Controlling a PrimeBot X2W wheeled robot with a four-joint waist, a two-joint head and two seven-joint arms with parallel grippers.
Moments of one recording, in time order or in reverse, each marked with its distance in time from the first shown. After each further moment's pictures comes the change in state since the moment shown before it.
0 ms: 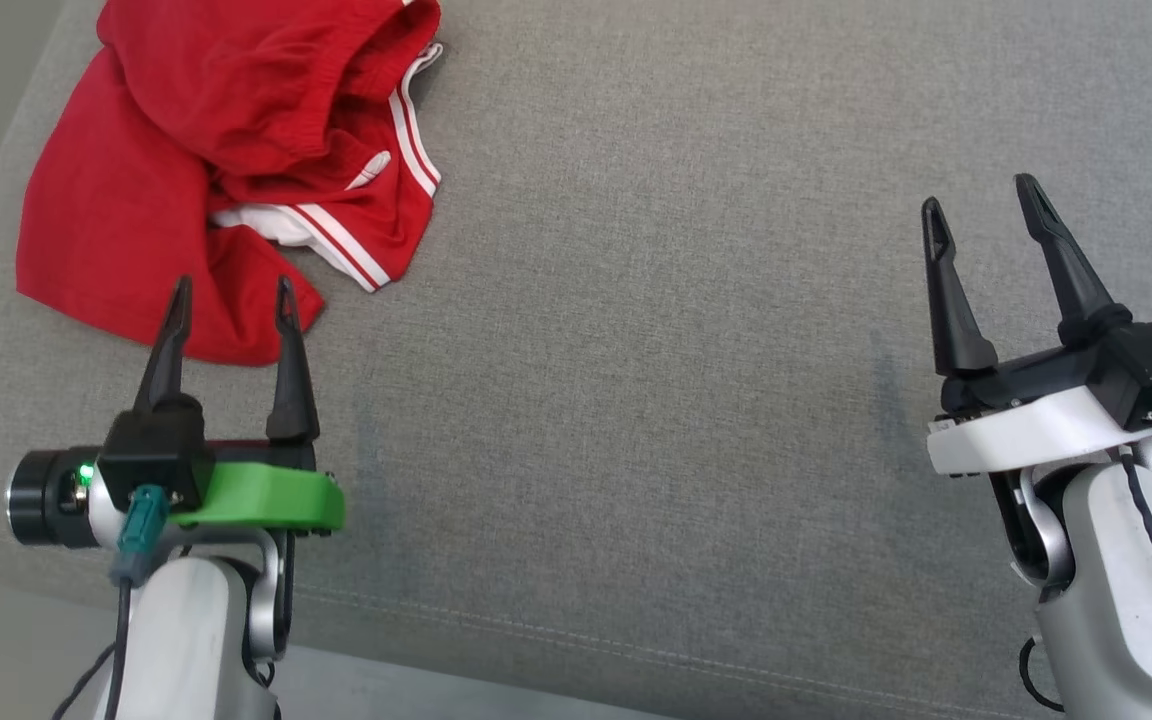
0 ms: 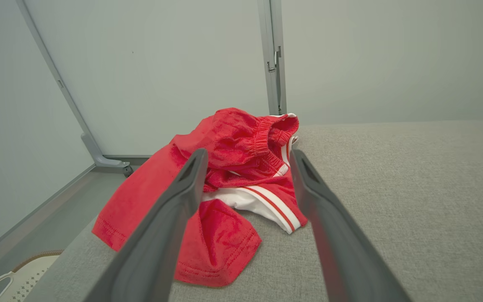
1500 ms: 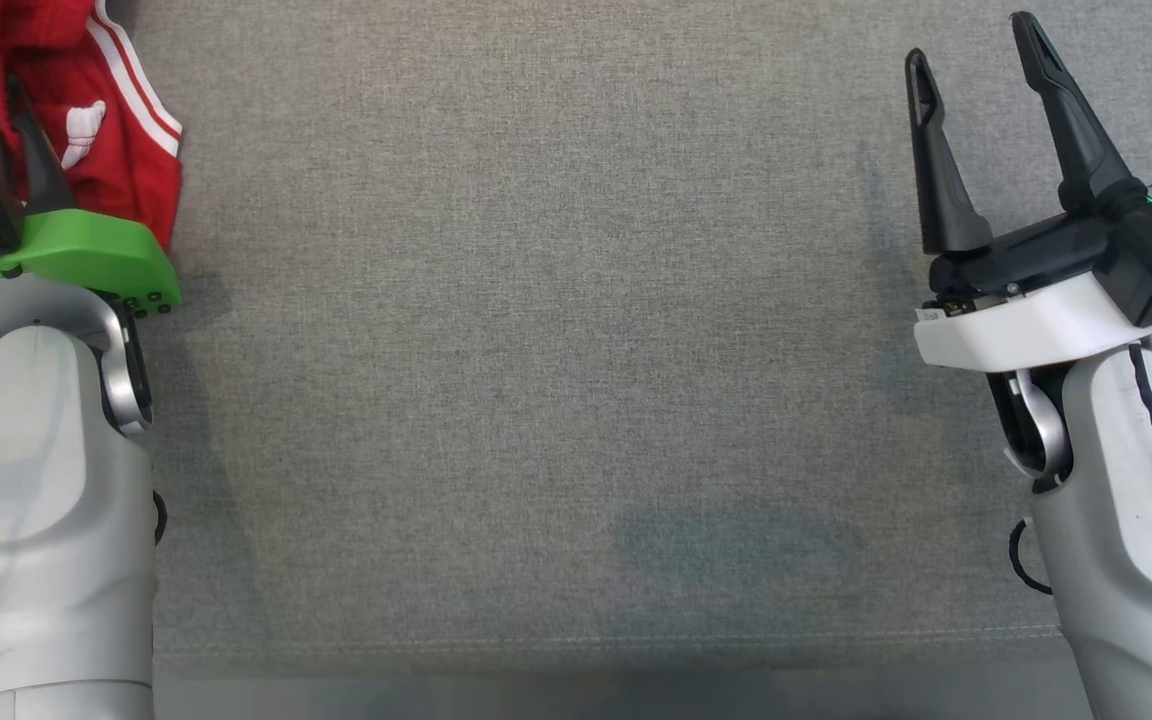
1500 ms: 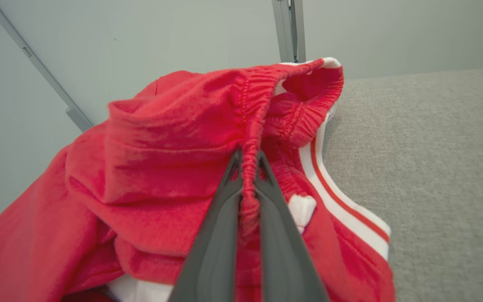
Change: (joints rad) left arm -0.490 0.031 0.214 0.500 0.090 0.032 -0.006; right arm -0.205 -0.007 0.043 -0.004 -0.025 0.025 0.000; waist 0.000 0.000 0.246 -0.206
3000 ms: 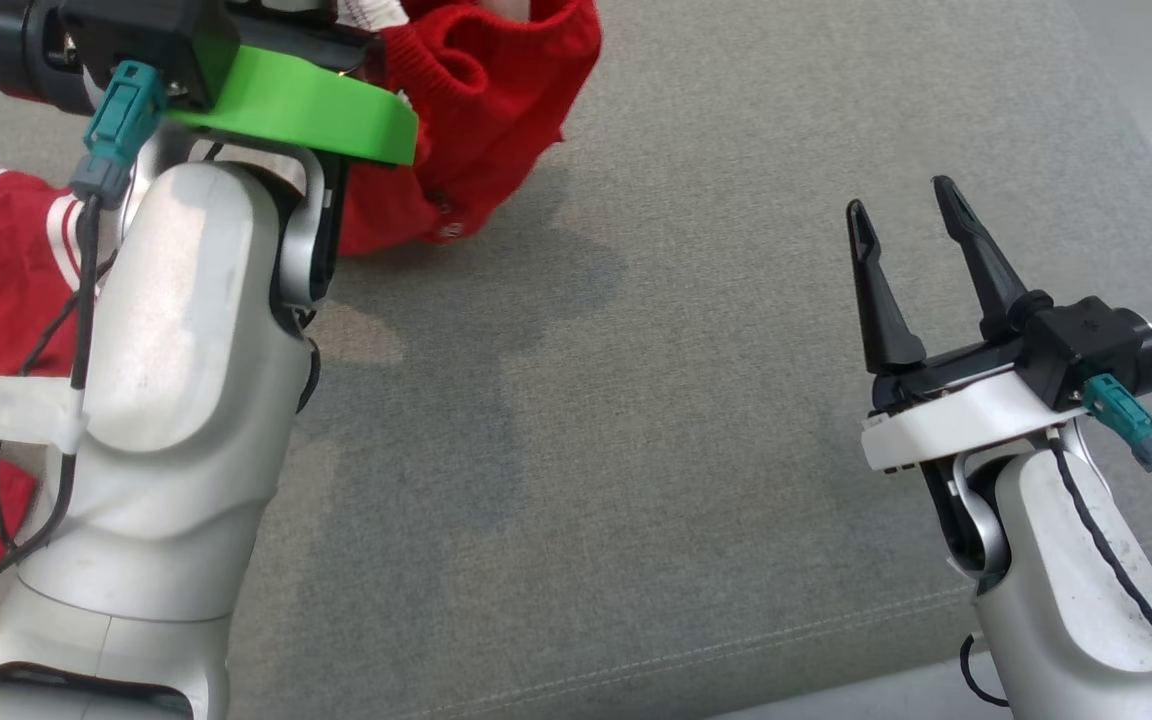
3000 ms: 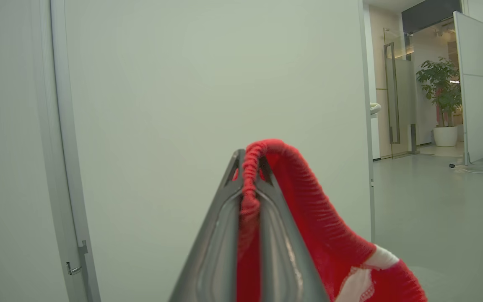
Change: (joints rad) left arm -0.180 -0.049 -0.408 -0.299 -0.214 -0.079 0.000; right arm 0.139 0.062 0.024 0.096 0.064 -0.026 0.000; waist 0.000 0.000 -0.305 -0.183
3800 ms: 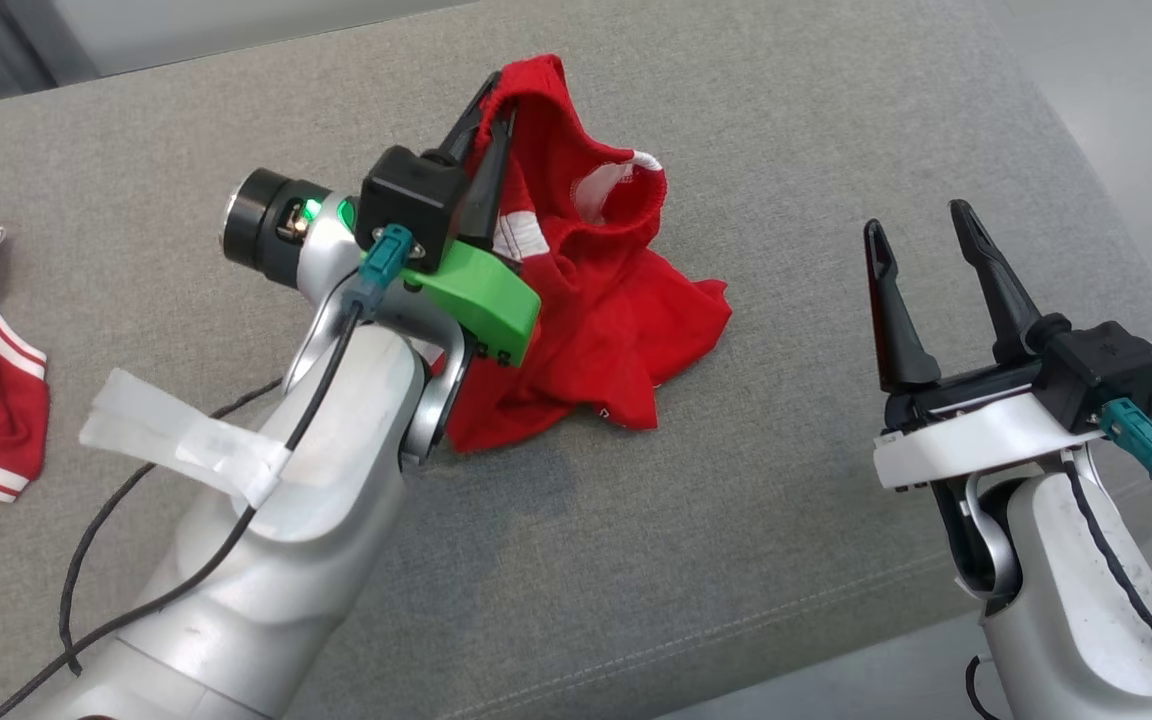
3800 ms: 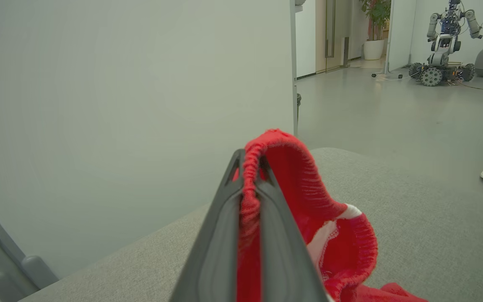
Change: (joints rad) left arm 0.101 0.005 -0.300 0.141 -0.096 0.060 0.061; right arm 0.051 0.004 -0.021 -0.028 0.020 -0.009 0.000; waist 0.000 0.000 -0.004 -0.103
